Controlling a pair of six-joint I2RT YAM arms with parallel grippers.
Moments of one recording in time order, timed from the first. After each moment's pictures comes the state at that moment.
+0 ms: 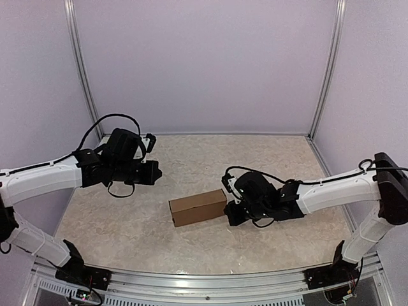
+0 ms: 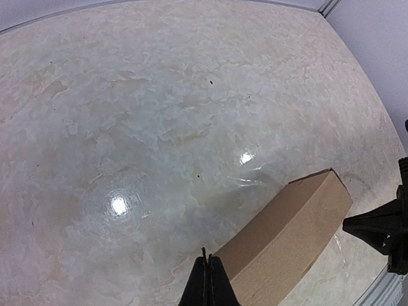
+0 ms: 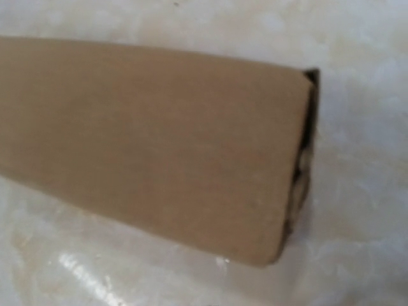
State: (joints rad) left arm -0.73 1.31 0.97 -0.37 -0.07 -0.43; right arm 1.05 1.57 0.85 -0.07 0.15 0.46
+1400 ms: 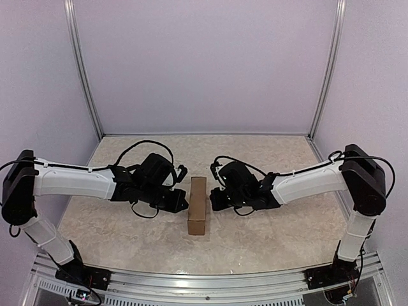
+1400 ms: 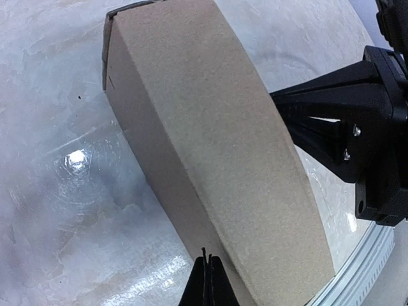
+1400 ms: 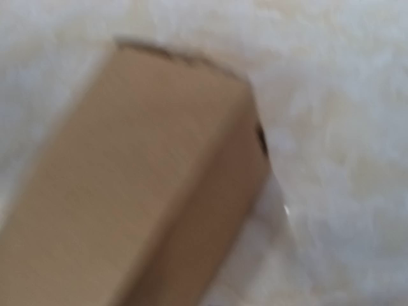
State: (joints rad) left arm -0.89 1.57 0.94 -0.23 0.11 -0.52; right arm 0.98 1.82 1.06 0.07 0.15 0.49
